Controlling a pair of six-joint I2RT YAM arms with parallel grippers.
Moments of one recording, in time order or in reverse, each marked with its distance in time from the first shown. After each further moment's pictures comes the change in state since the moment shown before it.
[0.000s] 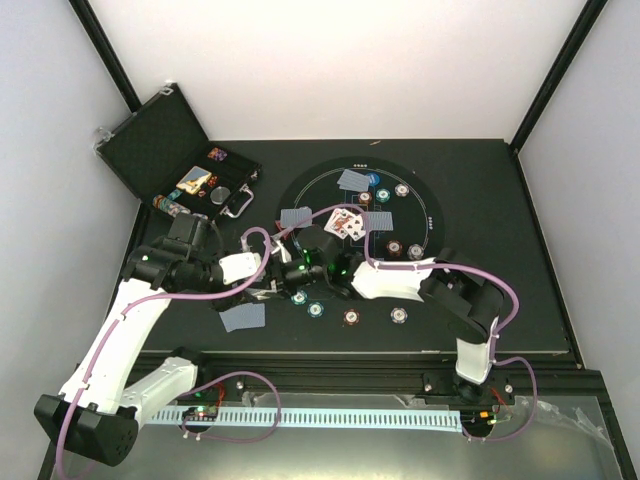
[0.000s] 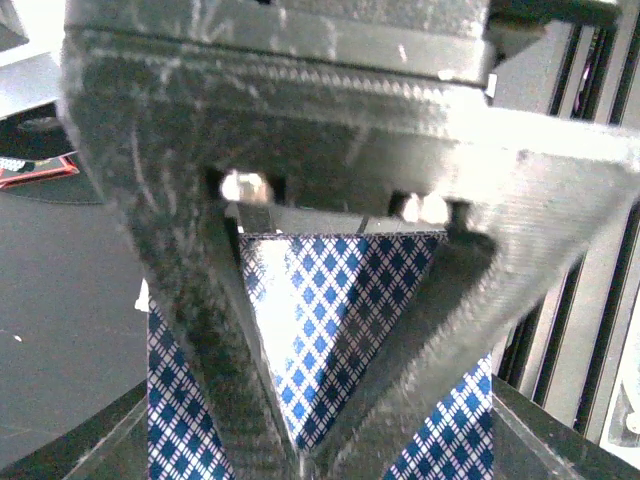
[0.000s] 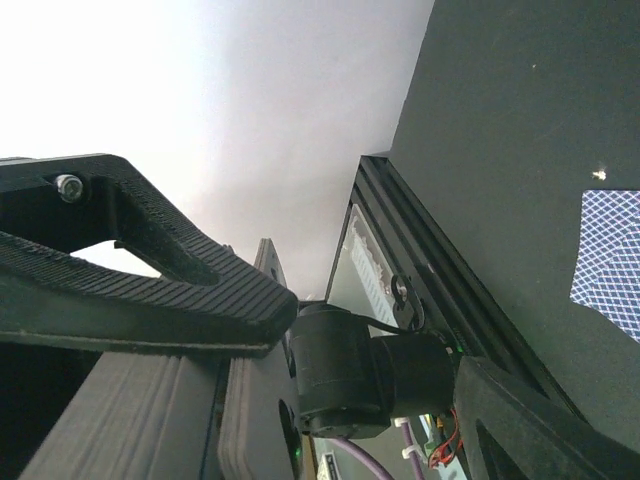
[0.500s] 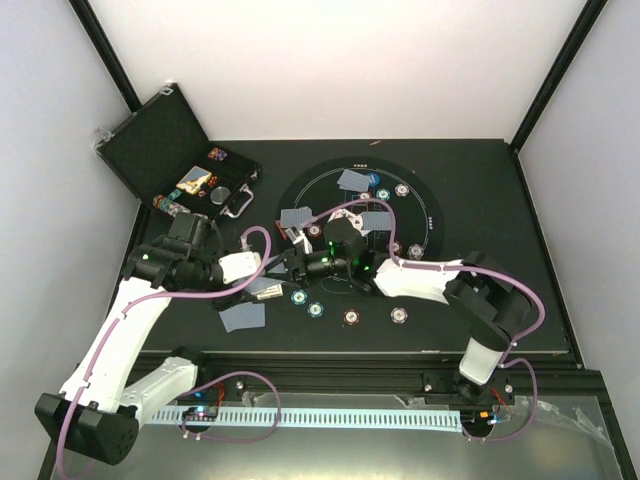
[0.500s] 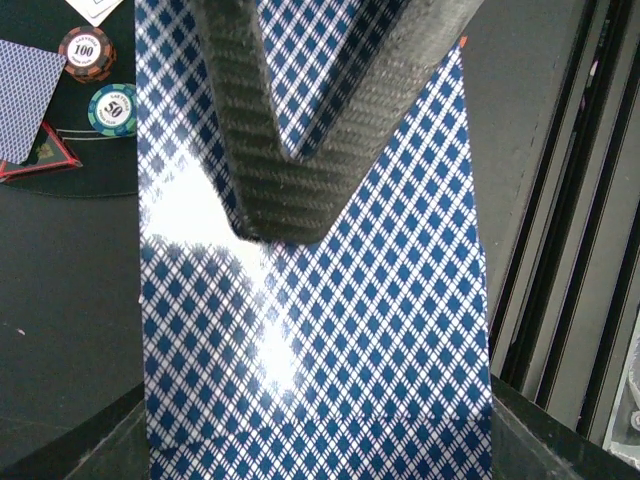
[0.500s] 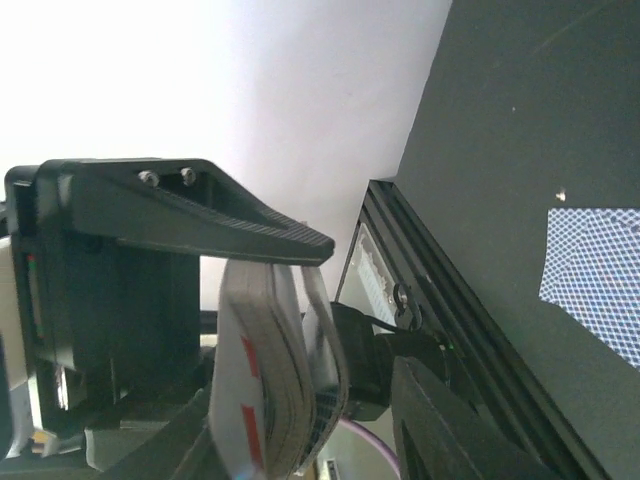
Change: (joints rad) left arm 0.000 0.007 0.003 0.001 -0.008 0.000; right arm -0.096 -0.122 -0.132 0.050 -0.043 -0.020
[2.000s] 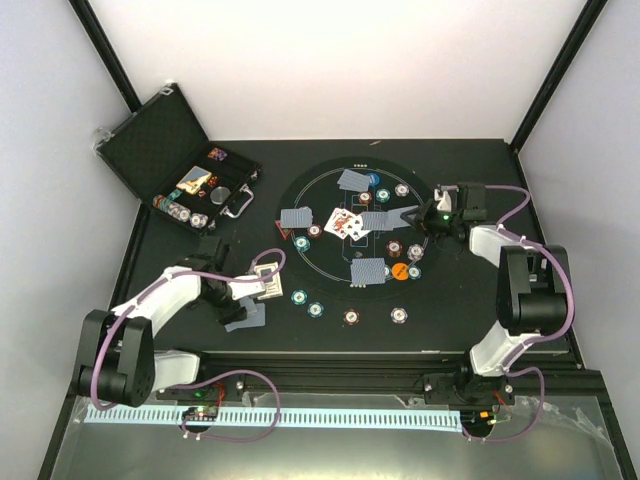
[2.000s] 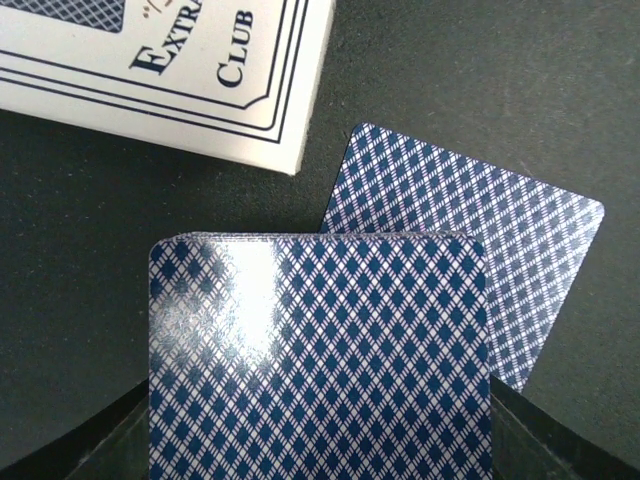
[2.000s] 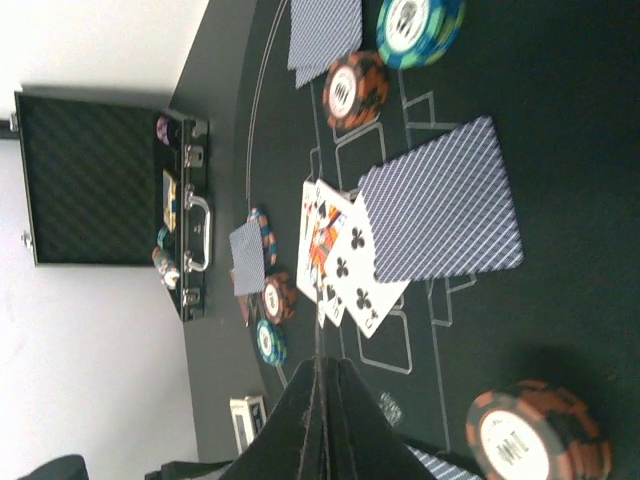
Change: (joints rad) left arm 0.094 0.292 -0.416 0.439 -0.242 0.042; right arm -0.881 -0.087 -0.081 -0.494 -0.010 -0.409
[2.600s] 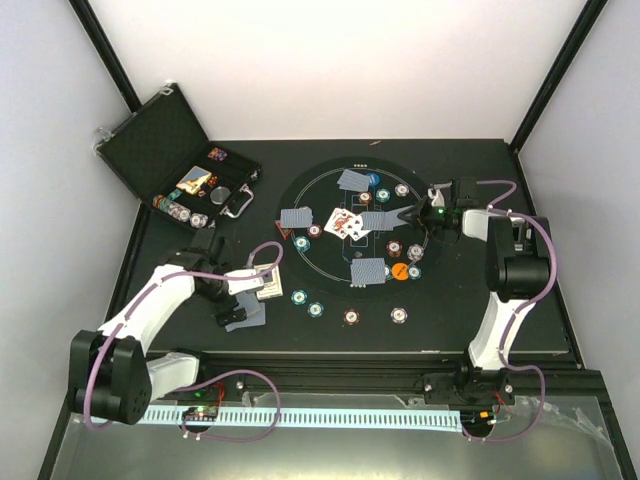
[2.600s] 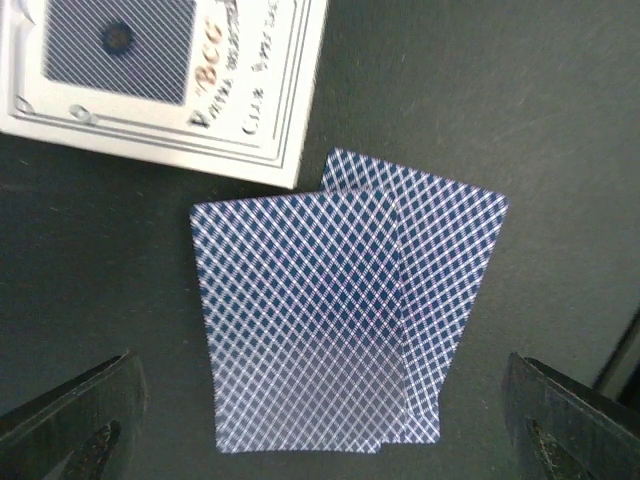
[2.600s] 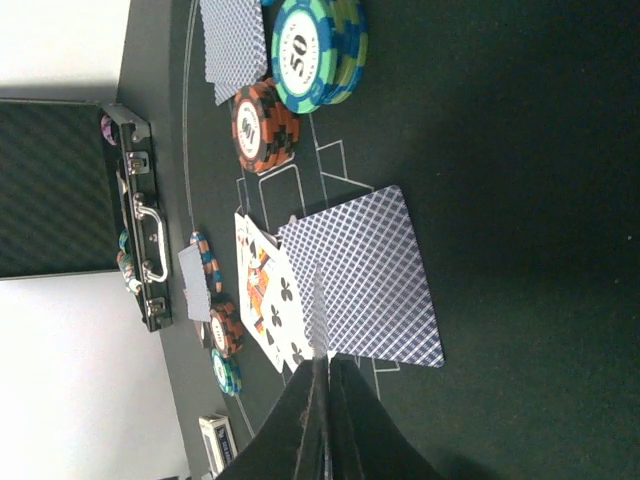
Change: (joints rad) left arm 0.004 -0.080 0.071 -0.122 0.020 0.033; right arm -0.032 0.266 0.198 -0.082 -0.043 -0.069
